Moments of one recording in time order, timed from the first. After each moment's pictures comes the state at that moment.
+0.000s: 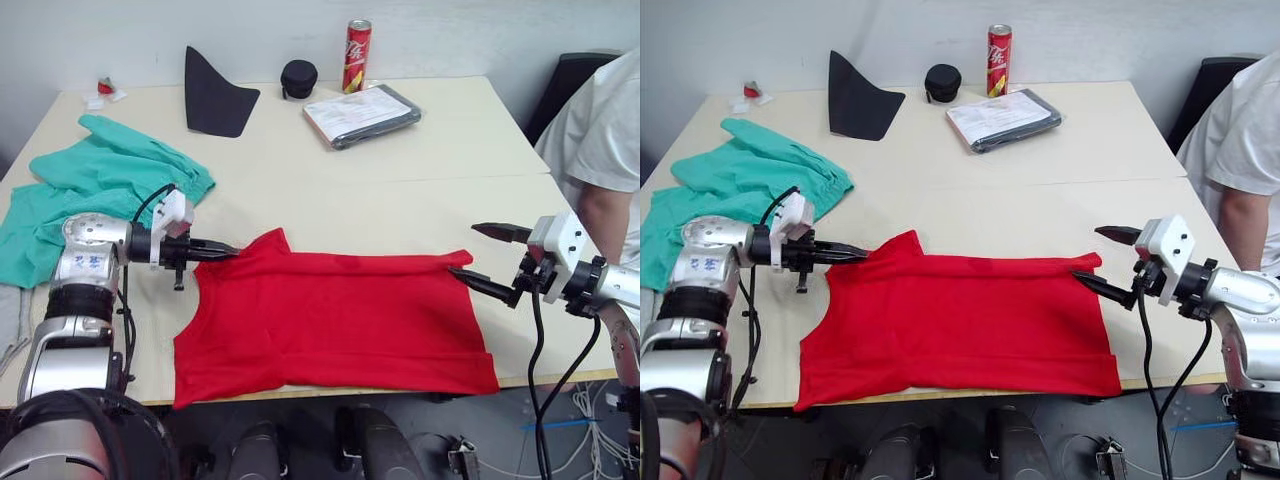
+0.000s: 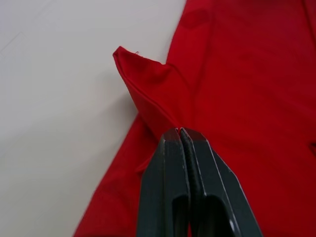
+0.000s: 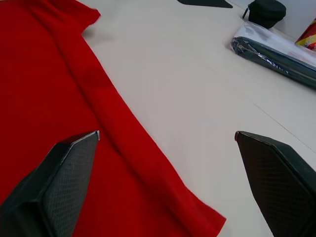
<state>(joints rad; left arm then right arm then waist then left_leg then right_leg) -0.79 0.72 0.06 0.78 -0.16 -0.07 -1.50 -0.22 -0.81 -0.25 -0.03 0.41 0.16 1.08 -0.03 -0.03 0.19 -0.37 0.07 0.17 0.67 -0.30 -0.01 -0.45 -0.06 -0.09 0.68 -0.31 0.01</state>
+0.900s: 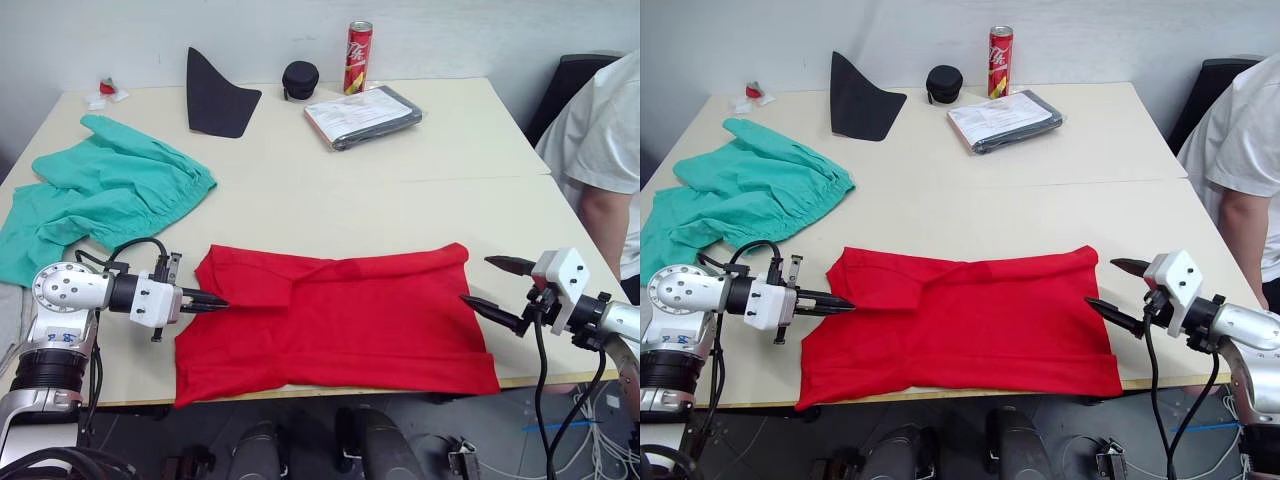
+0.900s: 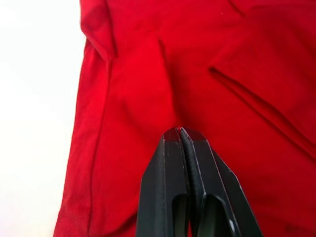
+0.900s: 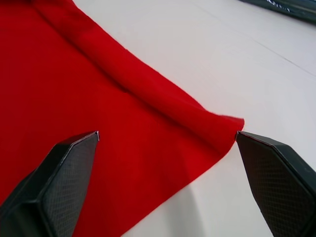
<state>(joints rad) -0.44 0.81 0.04 0.48 -0.23 -0.71 -1.49 -0.06 -0.81 -0.28 0.00 0.40 0.12 1.02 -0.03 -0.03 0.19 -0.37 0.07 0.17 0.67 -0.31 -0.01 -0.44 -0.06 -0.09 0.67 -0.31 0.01</state>
